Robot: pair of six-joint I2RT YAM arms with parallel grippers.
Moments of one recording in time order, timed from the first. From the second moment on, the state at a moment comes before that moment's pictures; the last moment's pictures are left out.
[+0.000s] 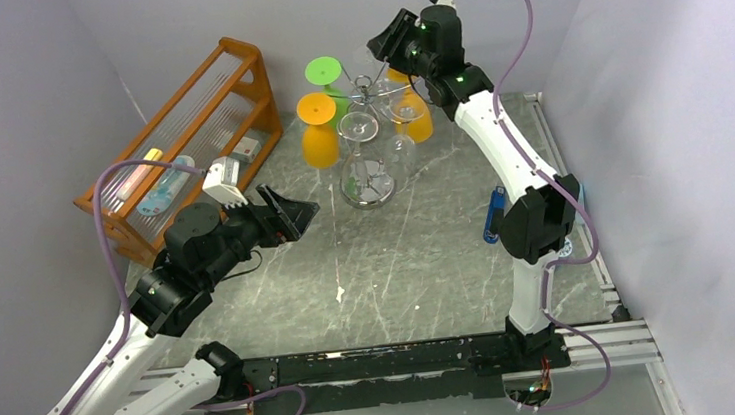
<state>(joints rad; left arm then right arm) -0.68 0.74 0.94 -0.39 -0.07 -0.71 0.37 1.96 2.09 -0.28 -0.02 0.70</state>
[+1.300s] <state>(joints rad) -0.68 0.73 1.28 -0.69 -0.30 -0.32 0.38 0.85 1.28 -0.62 0.37 0.43</state>
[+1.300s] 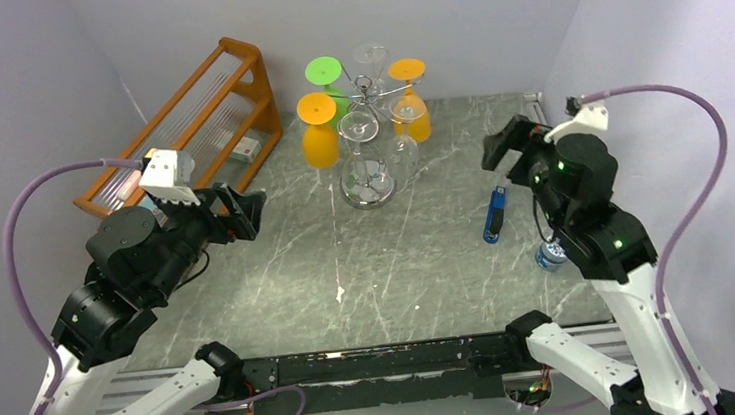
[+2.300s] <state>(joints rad) -0.68 0.73 1.53 -0.90 -0.37 -0.23 0.38 0.70 1.40 -0.99 0.48 0.35</state>
